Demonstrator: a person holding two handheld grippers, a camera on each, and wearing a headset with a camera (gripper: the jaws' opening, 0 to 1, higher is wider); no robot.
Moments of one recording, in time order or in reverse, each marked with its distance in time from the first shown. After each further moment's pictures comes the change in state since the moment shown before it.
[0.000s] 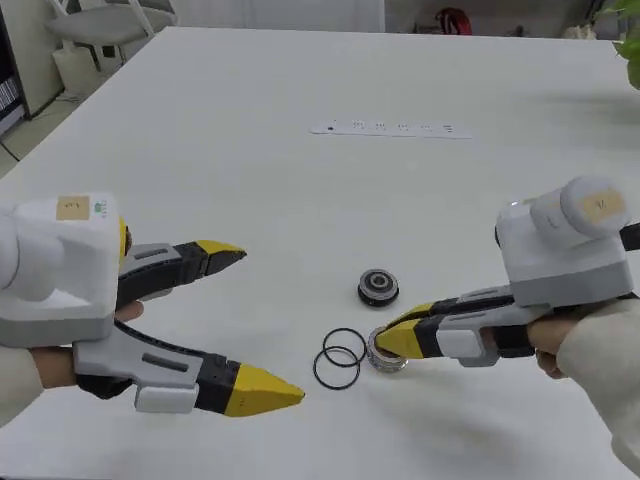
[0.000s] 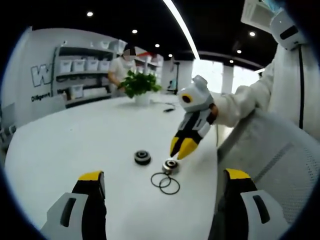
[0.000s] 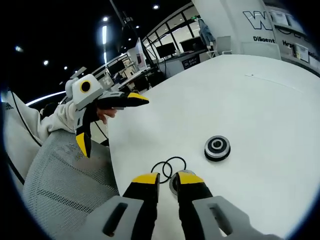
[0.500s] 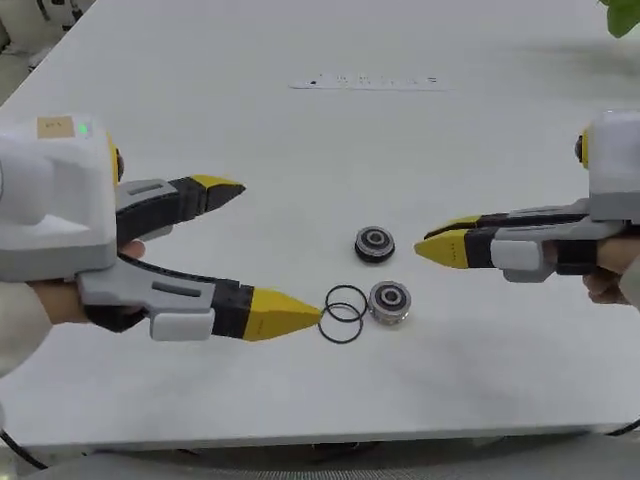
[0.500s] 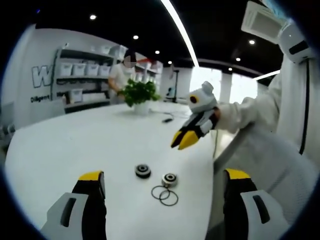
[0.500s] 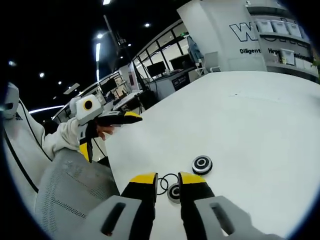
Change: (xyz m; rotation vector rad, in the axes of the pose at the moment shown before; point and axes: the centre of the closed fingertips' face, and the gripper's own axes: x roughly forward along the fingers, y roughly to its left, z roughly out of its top) left arm -0.013 -0.001 0.037 -0.002 -0.054 -0.029; right arm -0.047 0.004 0.040 0.027 -0.163 -0.094
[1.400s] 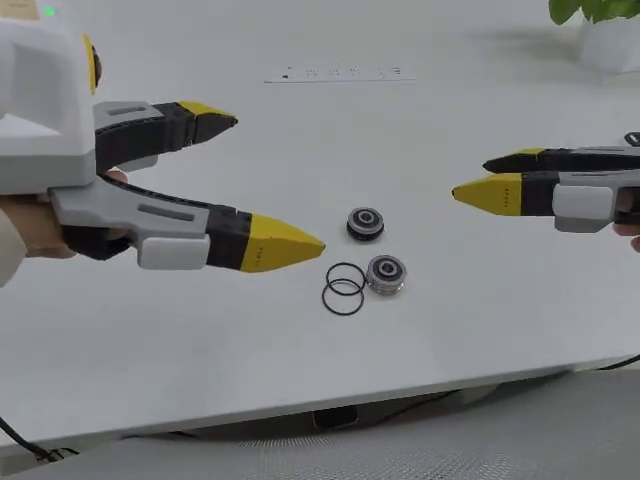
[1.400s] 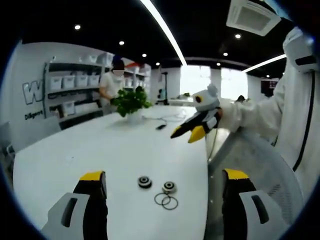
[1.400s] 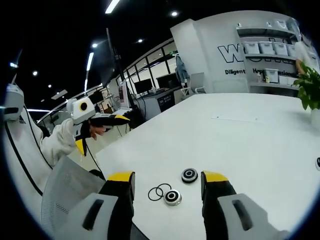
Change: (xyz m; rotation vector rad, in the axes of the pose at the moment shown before) left arm -0.026 -0.012 0.043 0.112 -0.003 -0.047; right arm -0.046 0.012 0.027 -0.030 -0.162 -0.155
